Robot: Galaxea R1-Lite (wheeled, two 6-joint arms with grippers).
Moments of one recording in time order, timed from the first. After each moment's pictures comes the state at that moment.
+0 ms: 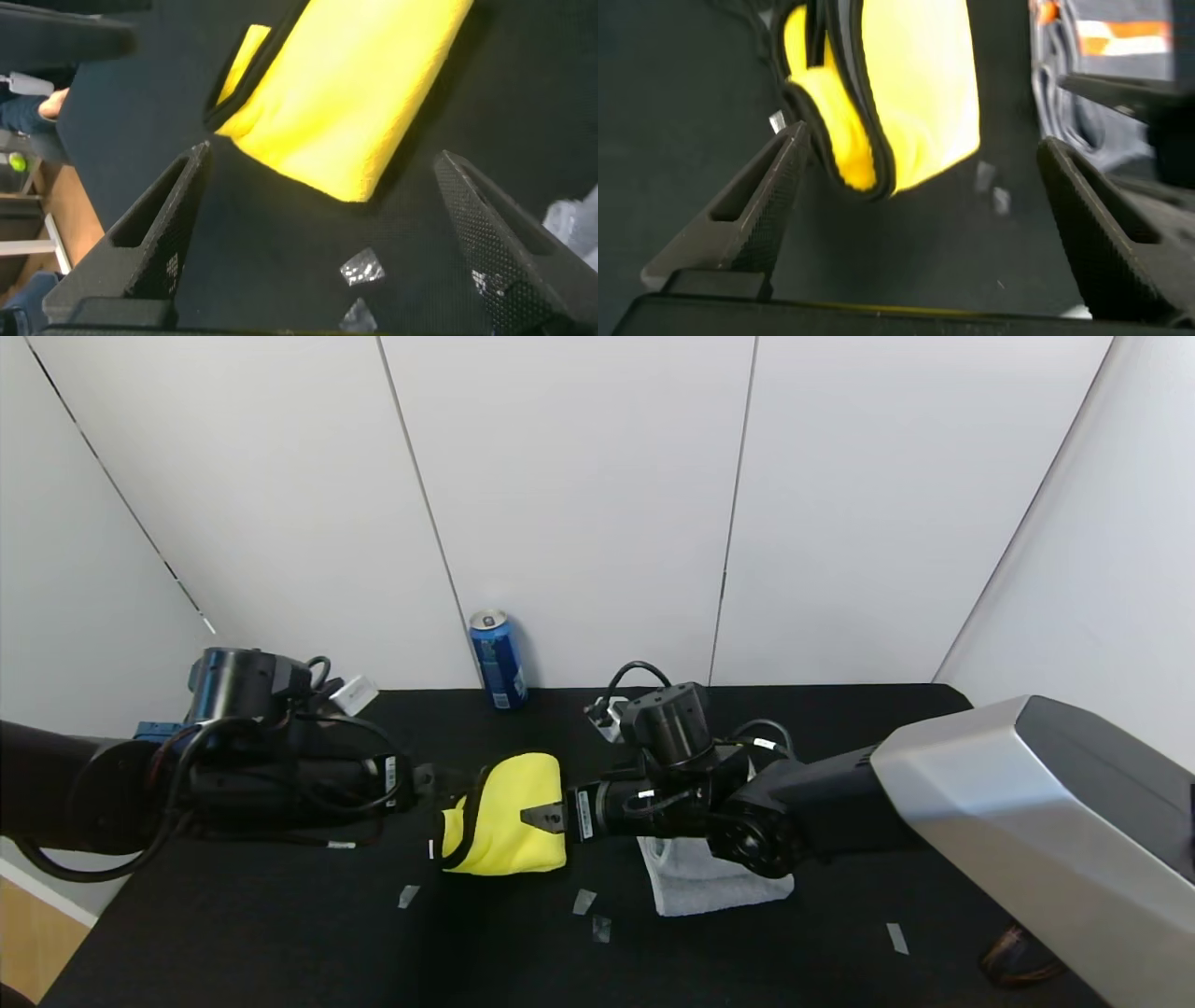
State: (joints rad) left arm -0.07 1.79 -0.92 -0.16 -0.37 -0.23; right arm 0.73 2.36 -1.58 -0.29 0.27 0.36
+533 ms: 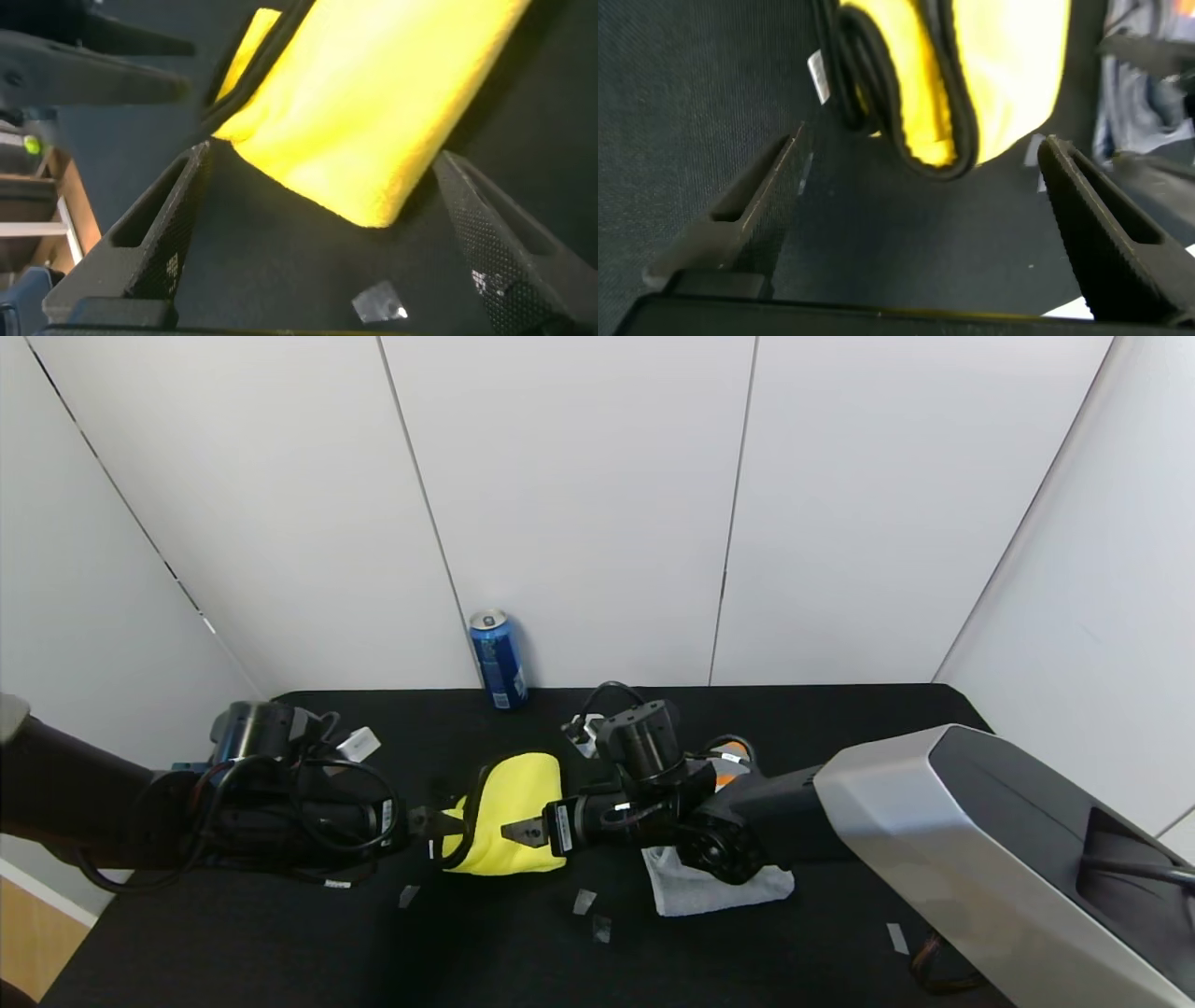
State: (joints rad) left arm 0.01 1.92 -0.87 -0.18 -0.47 -0.20; right arm 0.74 2.48 -1.71 -0.28 0.32 0.35
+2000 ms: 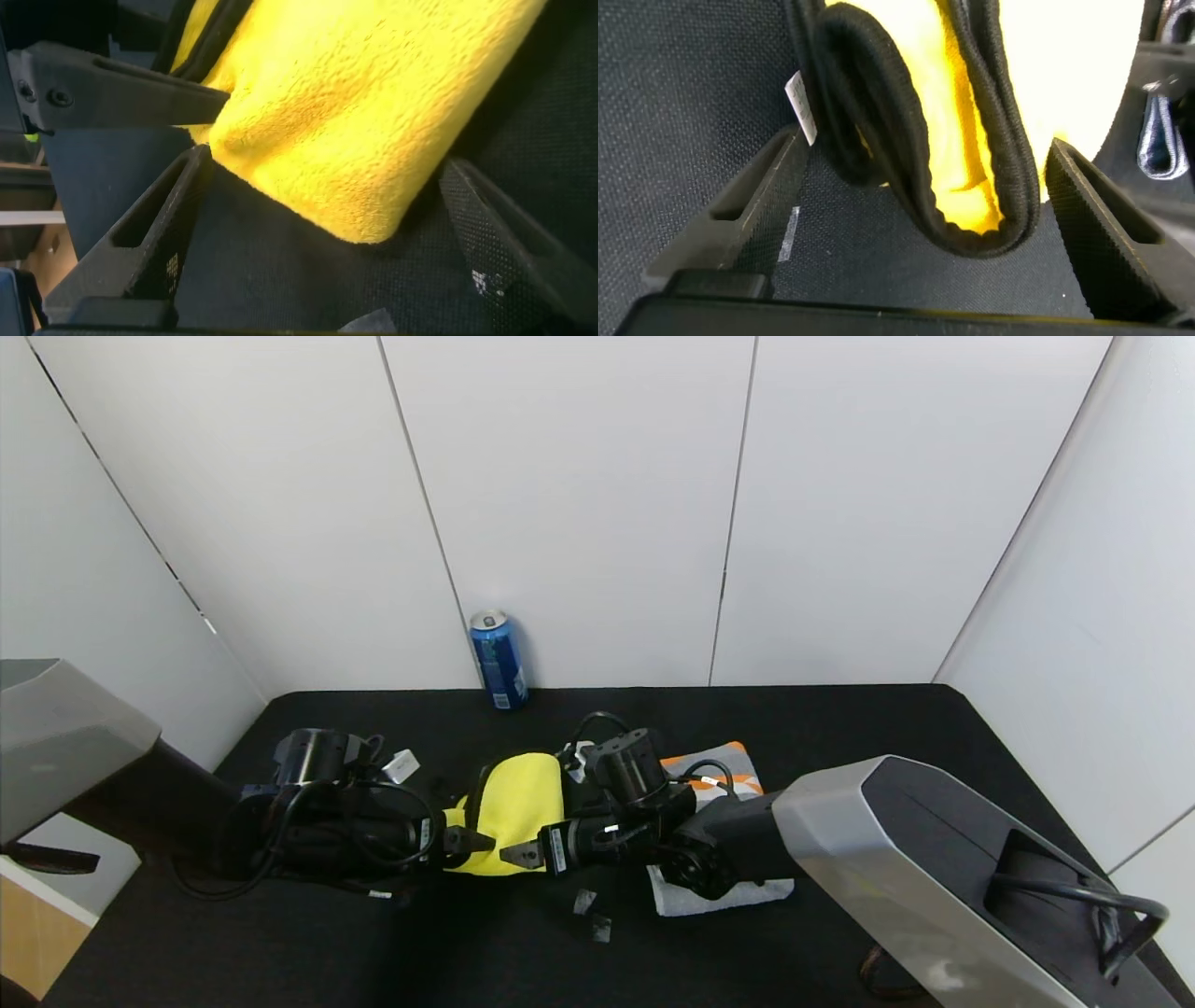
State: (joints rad) left arm -0.03 2.11 -0.89 -0.30 -0.48 -0.19; right arm 0.75 2.60 -1.79 -0.27 0.33 0.35
